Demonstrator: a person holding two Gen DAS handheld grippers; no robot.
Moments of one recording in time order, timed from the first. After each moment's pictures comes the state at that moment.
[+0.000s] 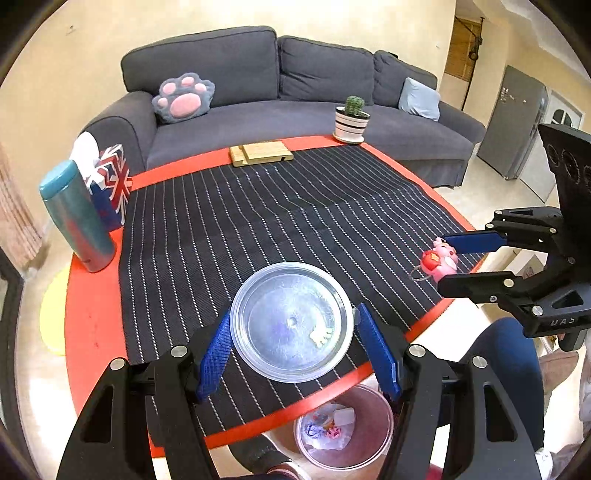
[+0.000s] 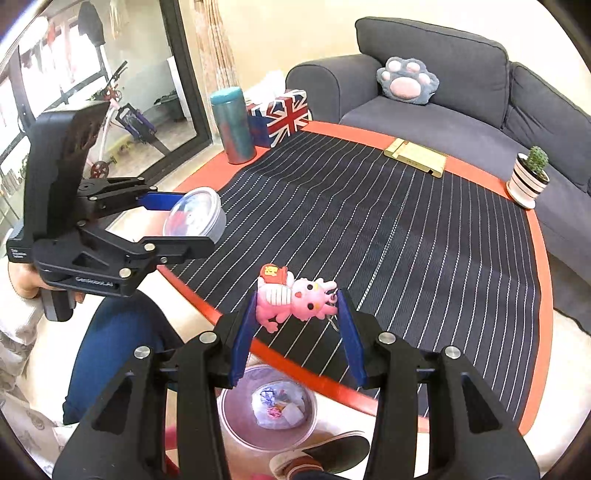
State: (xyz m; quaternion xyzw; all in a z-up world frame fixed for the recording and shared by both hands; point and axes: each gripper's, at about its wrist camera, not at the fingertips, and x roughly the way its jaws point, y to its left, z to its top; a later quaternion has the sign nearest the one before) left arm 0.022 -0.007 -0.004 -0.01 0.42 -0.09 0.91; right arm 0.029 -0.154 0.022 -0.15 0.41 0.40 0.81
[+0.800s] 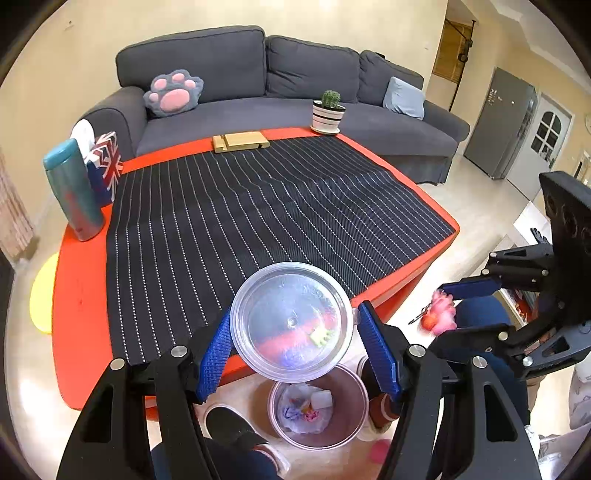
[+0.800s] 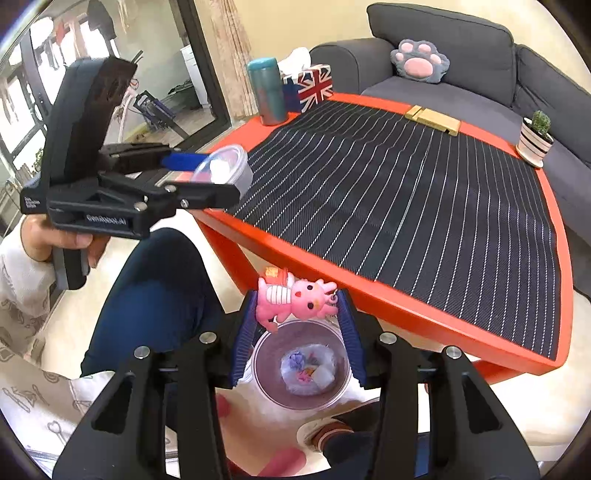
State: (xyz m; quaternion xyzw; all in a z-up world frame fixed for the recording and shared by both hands) left arm -0.028 -0.026 -0.011 -0.02 0.42 -0.11 0.90; right arm -0.045 -0.183 -0.008 -0.14 0.44 0.42 0.78
